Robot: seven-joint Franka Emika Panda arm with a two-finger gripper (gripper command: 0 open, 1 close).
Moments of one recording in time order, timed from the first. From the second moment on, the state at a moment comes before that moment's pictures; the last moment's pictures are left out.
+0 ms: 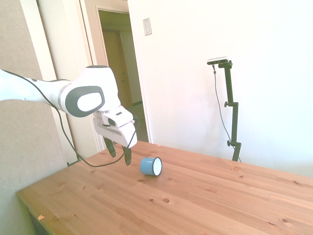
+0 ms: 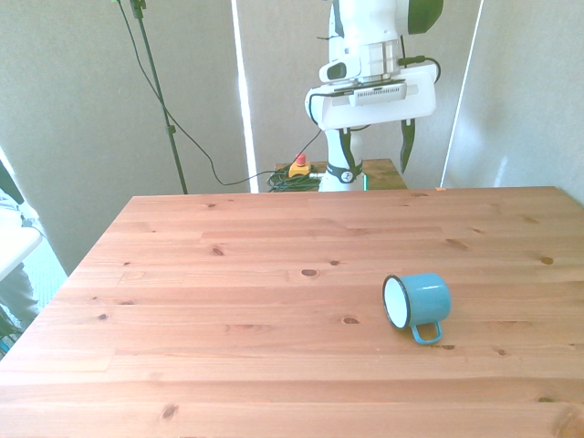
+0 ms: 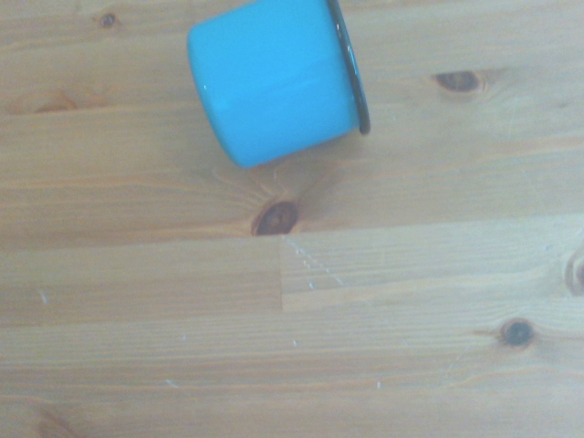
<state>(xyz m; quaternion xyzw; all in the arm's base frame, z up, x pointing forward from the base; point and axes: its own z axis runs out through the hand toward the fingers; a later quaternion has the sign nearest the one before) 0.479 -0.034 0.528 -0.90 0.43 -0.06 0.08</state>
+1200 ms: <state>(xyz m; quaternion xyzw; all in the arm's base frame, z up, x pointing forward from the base) 0.598 -0.041 0.570 -0.89 0.45 0.00 0.06</state>
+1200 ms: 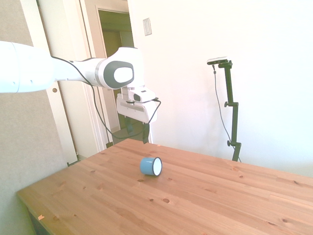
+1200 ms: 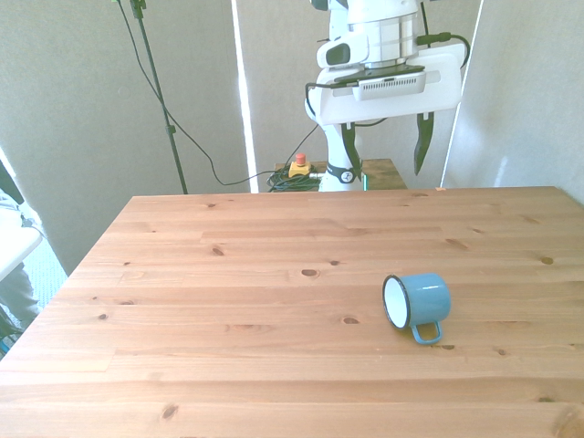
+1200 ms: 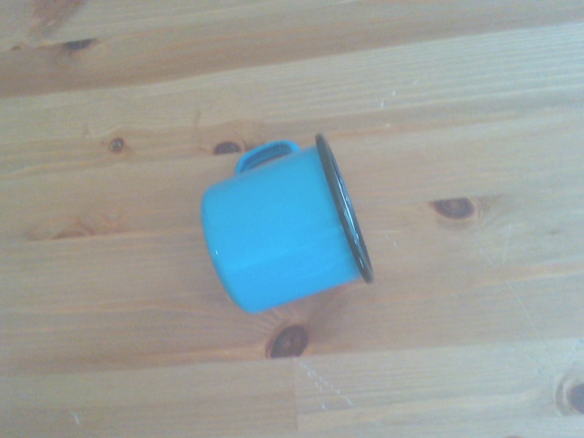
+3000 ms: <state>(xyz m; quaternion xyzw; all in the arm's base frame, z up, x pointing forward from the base) 0.720 -0.072 0.455 -0.87 0.49 0.08 0.01</state>
